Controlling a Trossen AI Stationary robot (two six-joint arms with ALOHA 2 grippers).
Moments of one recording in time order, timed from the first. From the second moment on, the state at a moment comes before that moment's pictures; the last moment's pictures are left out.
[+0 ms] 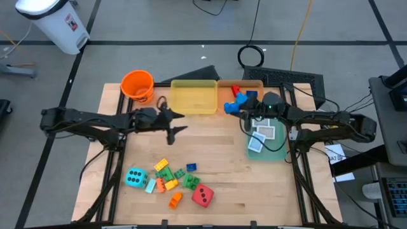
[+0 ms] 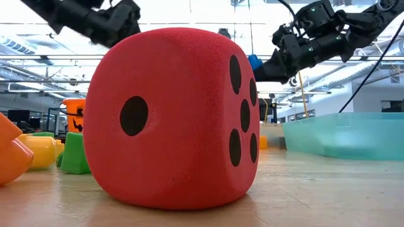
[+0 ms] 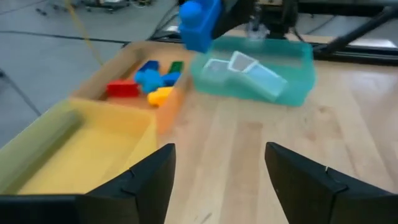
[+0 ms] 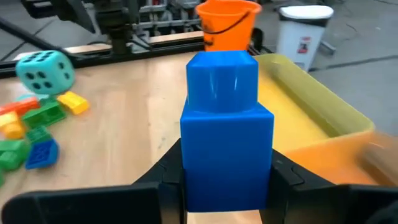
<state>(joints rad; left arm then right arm) 0.08 1.08 0.58 0.16 -0.15 -0.04 -0.44 1.10 0.49 0.33 -0.21 -0.01</state>
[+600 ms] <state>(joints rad) 0.20 0.78 0.13 0.57 -0.17 -0.18 -0.66 1.43 0.60 0.39 -0.21 0.08</state>
